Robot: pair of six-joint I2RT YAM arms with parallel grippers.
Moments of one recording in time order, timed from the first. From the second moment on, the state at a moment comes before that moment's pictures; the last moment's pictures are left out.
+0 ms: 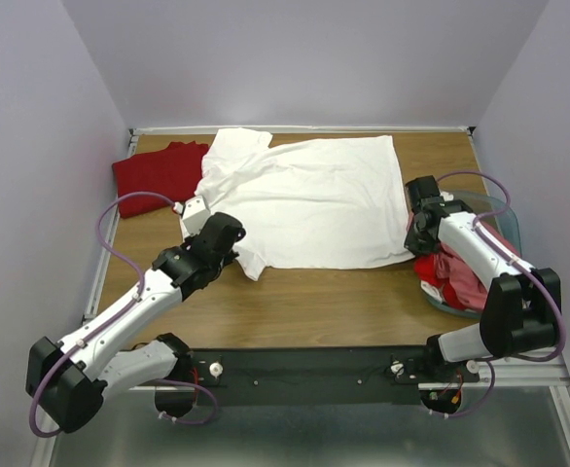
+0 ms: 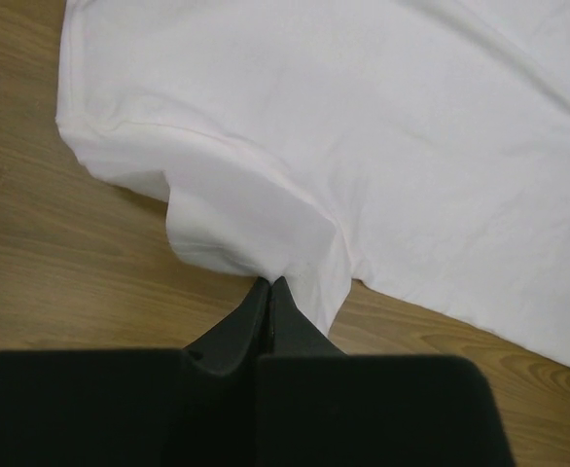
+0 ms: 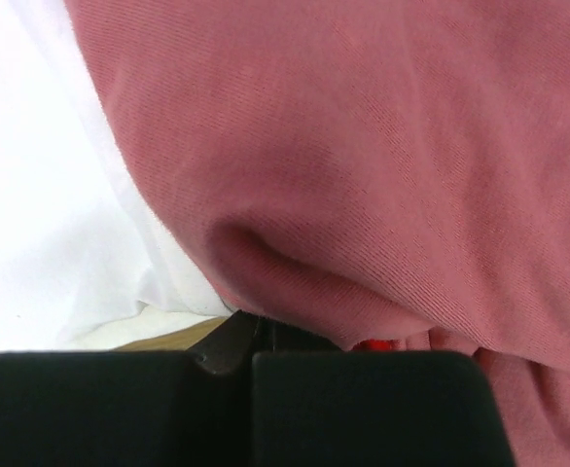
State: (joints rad) left arm -0.66 1.01 0.80 -0.65 -0.54 -0.94; right arm 0.17 1.43 0.98 -0.79 0.33 0.53
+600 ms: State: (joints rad) left arm -0.66 0.85 0.85 -0.73 -0.48 -0.89; right arm 0.17 1.33 0.96 -0.95 0.20 0.60
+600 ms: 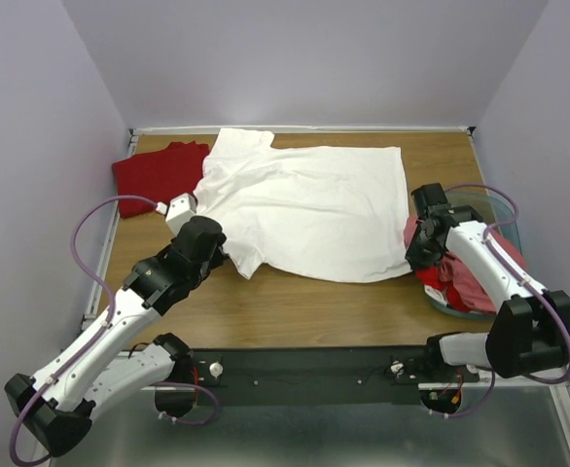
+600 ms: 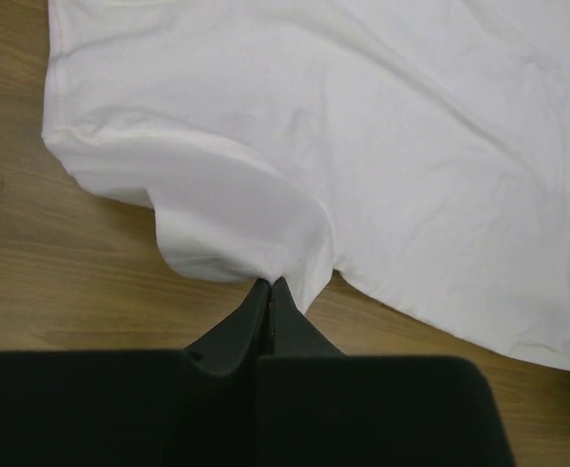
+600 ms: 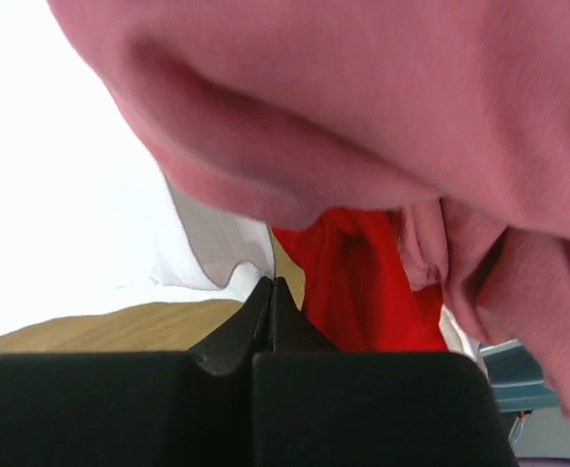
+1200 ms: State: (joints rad) left arm -0.65 0.91 0.98 -0.80 -0.45 -0.78; right arm 0.17 1.38 1.07 -1.03 0.11 0.63
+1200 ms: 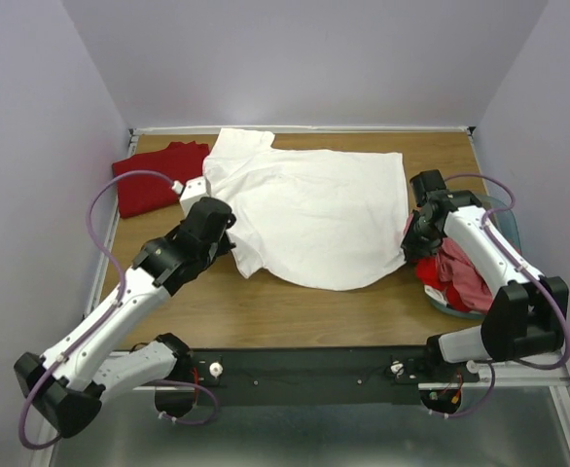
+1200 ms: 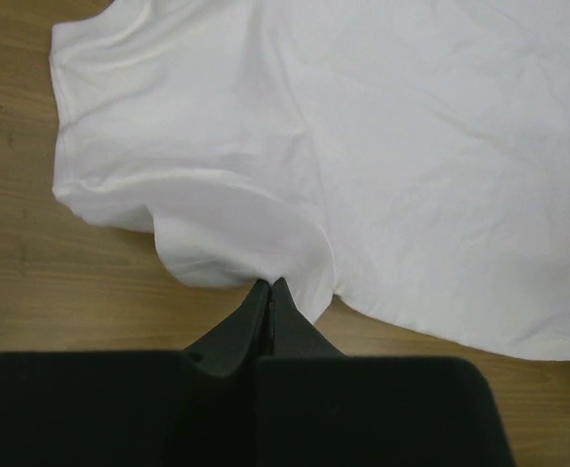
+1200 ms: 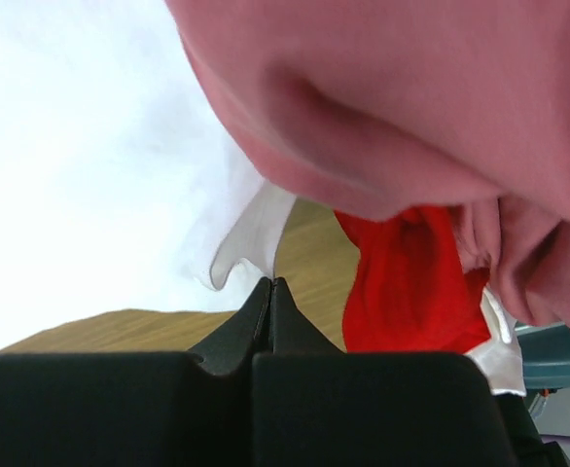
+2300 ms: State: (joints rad) left arm -0.37 1.66 1.41 -0.48 -0.27 -0.13; right arm 0.03 1.89 1.43 -0.93 0.11 0.47
